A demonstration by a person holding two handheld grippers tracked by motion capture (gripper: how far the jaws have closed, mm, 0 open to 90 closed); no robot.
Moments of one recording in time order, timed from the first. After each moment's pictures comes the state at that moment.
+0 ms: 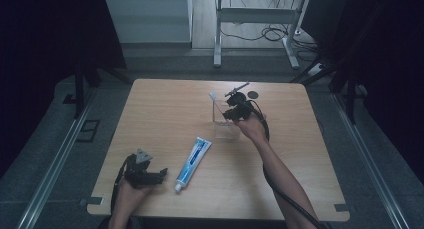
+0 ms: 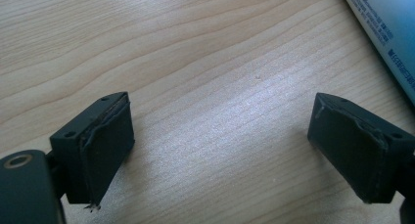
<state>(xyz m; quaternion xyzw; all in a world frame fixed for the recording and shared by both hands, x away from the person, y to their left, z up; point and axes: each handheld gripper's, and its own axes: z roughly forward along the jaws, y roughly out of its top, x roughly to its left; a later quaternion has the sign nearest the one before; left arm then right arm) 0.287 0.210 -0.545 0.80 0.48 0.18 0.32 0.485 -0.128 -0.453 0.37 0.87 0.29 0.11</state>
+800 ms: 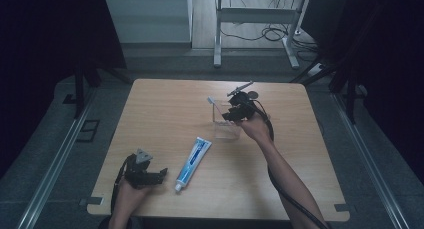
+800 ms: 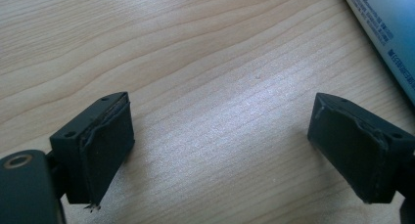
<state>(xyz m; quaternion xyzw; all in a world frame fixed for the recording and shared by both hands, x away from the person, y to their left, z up) 0.287 0.209 -0.545 0.80 0.48 0.18 0.32 0.473 -0.135 -0.437 0.36 0.87 0.31 0.12</state>
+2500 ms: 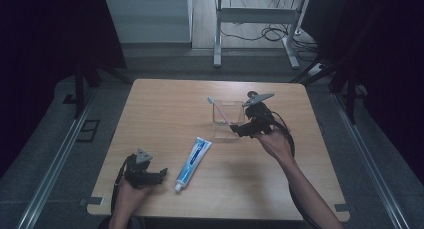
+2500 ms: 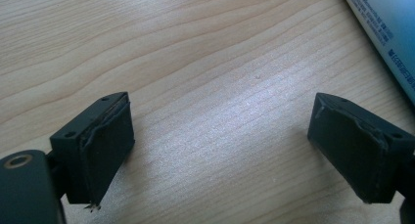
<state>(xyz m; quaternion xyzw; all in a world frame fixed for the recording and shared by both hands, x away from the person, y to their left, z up) 0.287 0.209 -0.545 0.80 0.48 0.18 0.32 0.404 -0.173 -0.407 0.33 0.86 0.35 0.16</state>
